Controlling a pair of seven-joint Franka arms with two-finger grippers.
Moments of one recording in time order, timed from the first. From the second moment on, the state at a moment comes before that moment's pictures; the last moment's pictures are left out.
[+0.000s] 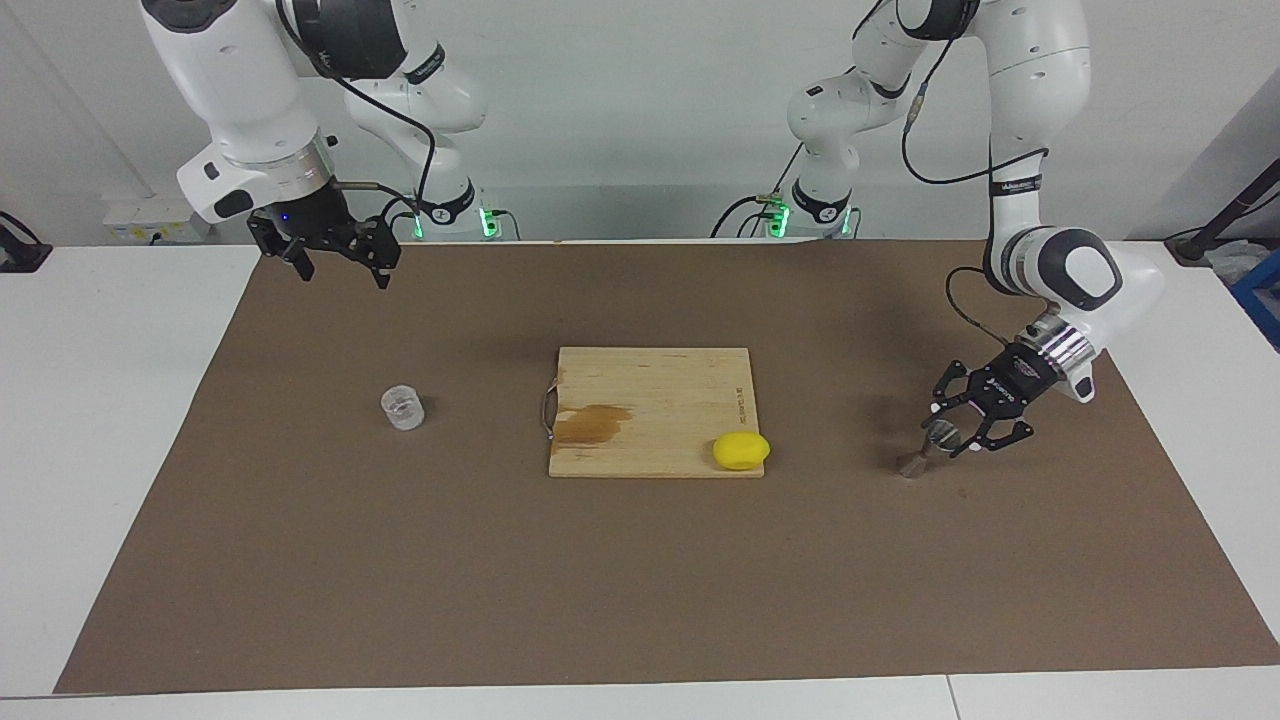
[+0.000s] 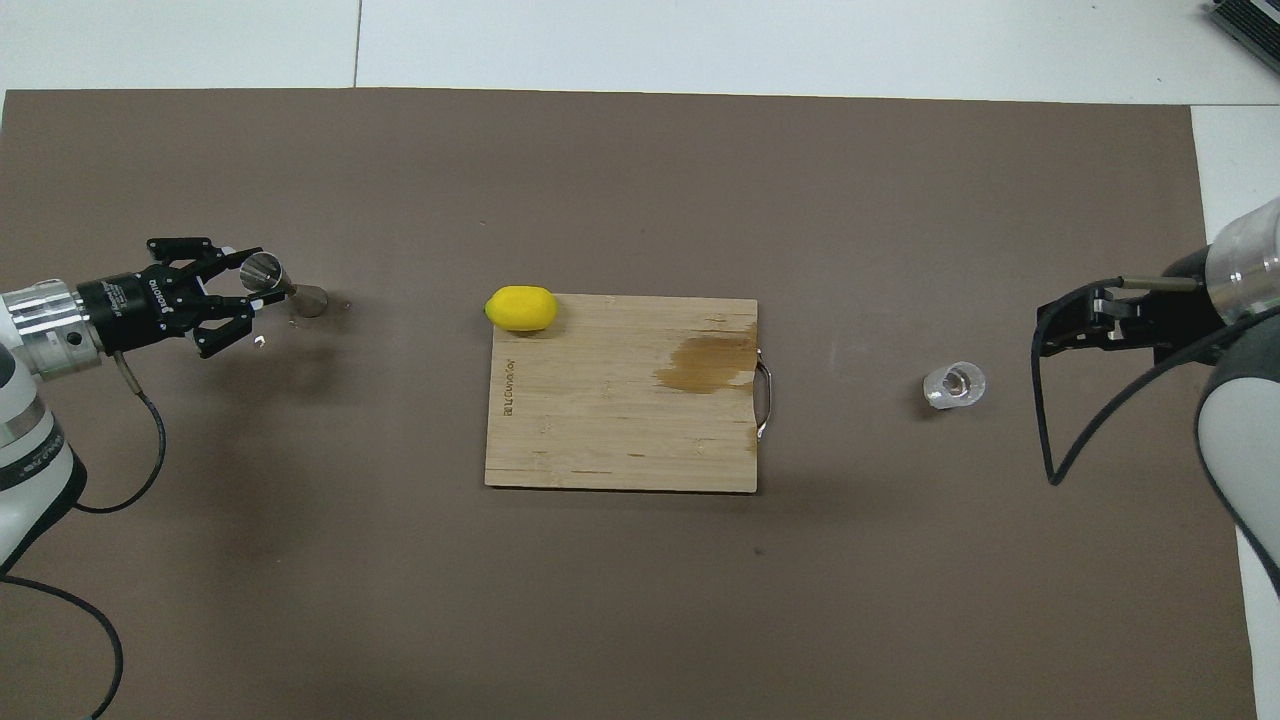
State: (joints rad) left arm 0.31 0.29 -0.09 -2.01 -1.27 2.12 -1.04; right arm -0.01 -0.02 0.08 -1.64 -0.03 1.56 0.21
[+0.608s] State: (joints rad) left arm 0.27 0.29 -0.13 -1.94 -1.27 2.09 -1.04; right arm -0.01 -0.02 0.08 -1.64 -0.03 1.56 0.21
